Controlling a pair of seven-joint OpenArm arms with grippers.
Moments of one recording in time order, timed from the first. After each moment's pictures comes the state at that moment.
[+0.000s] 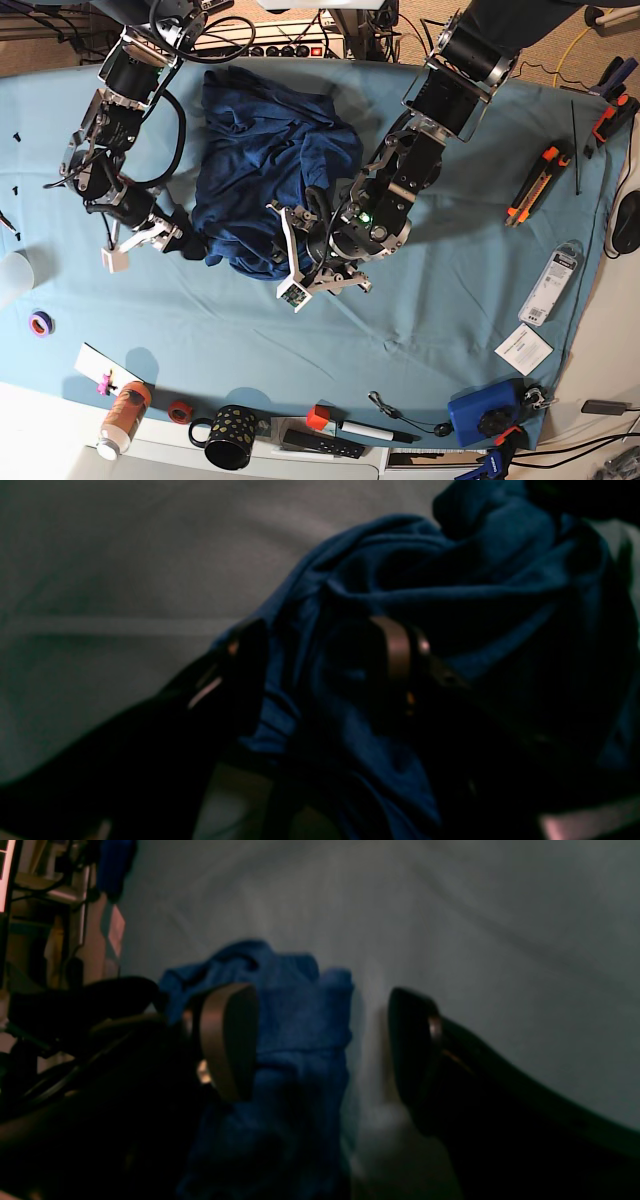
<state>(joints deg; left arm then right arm) -18.5 2.8 29.9 78.9 -10.6 -14.1 44.0 10.1 9.5 33.2 74.3 46.9 27.6 -67.4</state>
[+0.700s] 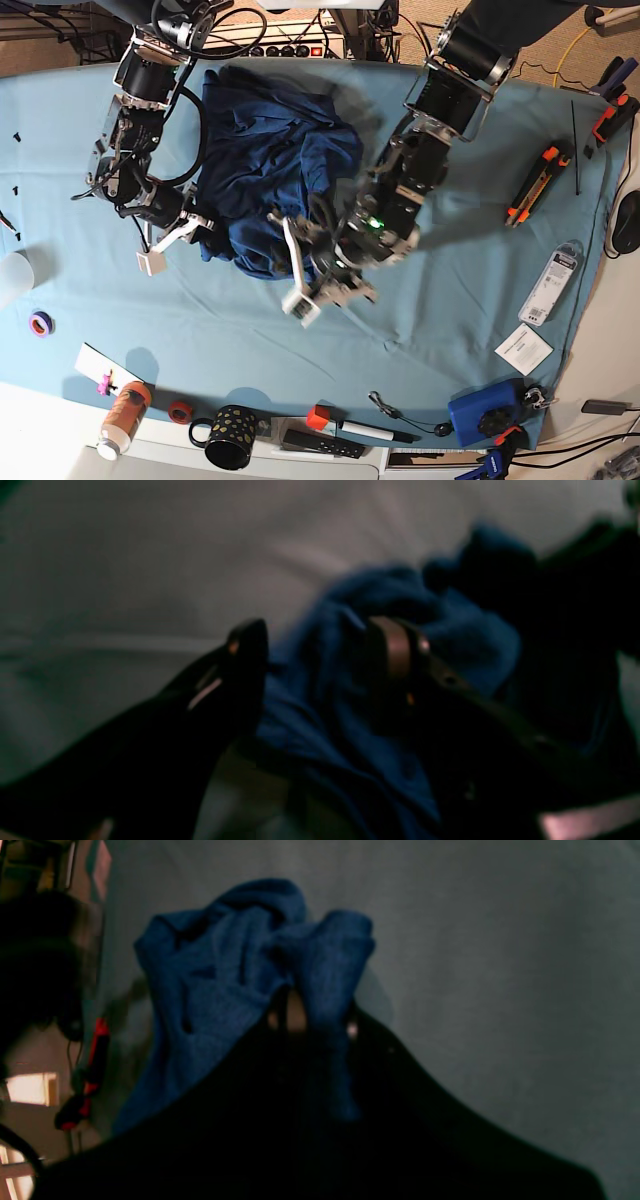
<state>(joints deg) -18.4 3.0 24.4 85.0 -11.4 -14.1 46.7 10.2 7.3 27.1 73.1 43.1 29.3 -65.8</state>
